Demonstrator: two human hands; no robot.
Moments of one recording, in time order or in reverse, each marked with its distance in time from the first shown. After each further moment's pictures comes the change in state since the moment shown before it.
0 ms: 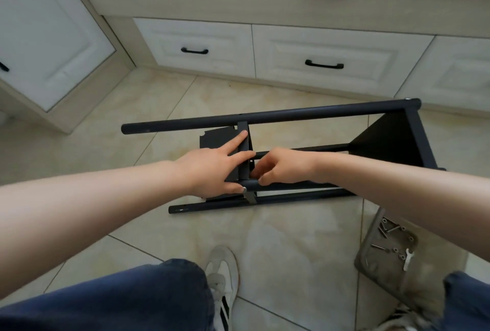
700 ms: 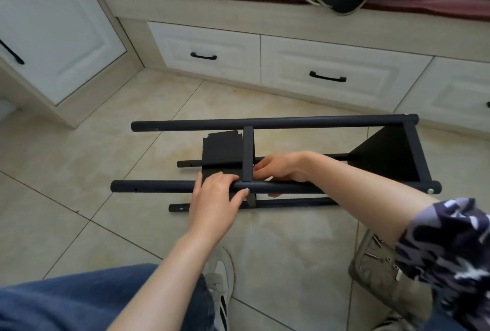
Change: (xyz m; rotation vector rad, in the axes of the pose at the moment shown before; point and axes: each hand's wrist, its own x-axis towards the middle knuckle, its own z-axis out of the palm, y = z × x) left_hand -0.019 0.046 0.083 -0.594 0.630 -0.394; right_hand 0.030 0.001 0.003 0.327 -0.189 0.228
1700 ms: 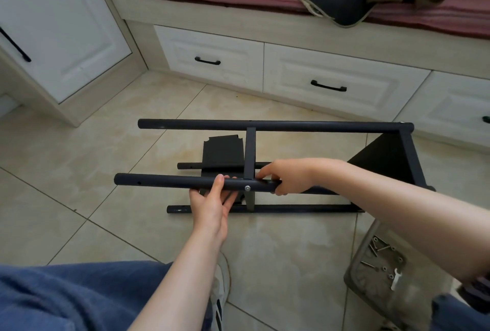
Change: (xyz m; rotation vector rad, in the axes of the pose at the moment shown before) left_hand 0.007 0.008 0.018 -1.741 0.324 -0.727; right_hand -0.043 -0.012 -0.004 -0.847 0.076 -0.172
